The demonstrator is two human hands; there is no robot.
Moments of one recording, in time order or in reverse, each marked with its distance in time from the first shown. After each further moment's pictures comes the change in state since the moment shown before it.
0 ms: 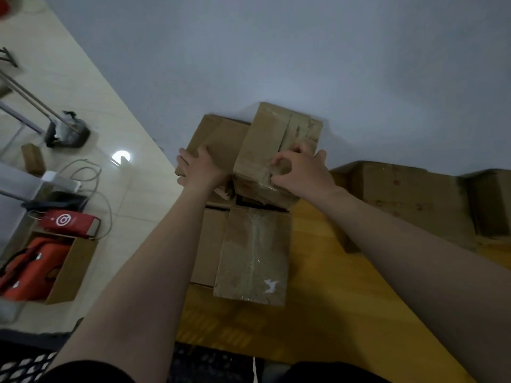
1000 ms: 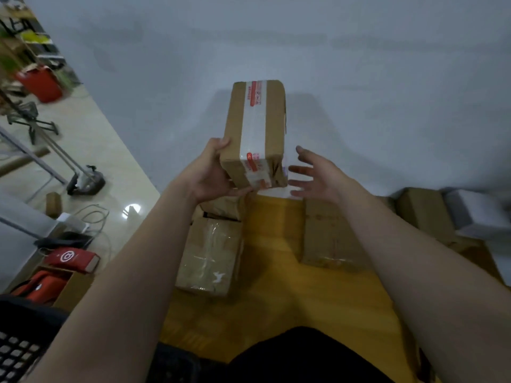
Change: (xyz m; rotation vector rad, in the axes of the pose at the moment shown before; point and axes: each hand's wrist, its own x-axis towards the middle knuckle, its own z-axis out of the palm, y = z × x) left_hand -0.237 0.119 -0.049 -1.095 -0.811 0.247; right_hand -0.123 0.115 -0.153 1.263 -0.123 0.211
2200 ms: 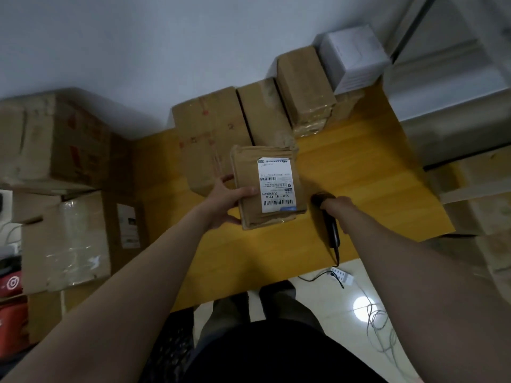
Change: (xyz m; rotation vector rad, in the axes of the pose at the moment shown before) left_hand 0.144 -0.321 0.212 0.512 0.135 -0.521; right_hand -0.117 0.306 -0.346 -0.289 0.666 0.768
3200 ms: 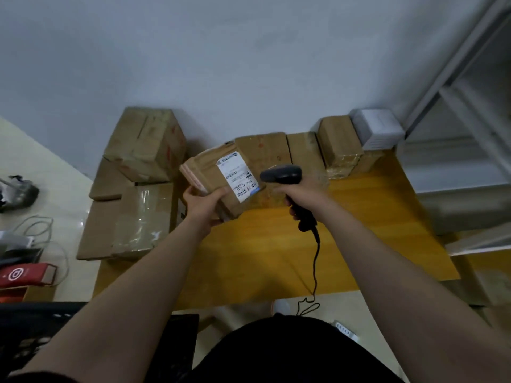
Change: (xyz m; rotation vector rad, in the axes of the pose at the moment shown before) left_hand -0.108 -0.049 -0.129 -0.479 0.433 0.299; right_hand -0.237 -0.071 0.061 0.083 -0.299 -0.741
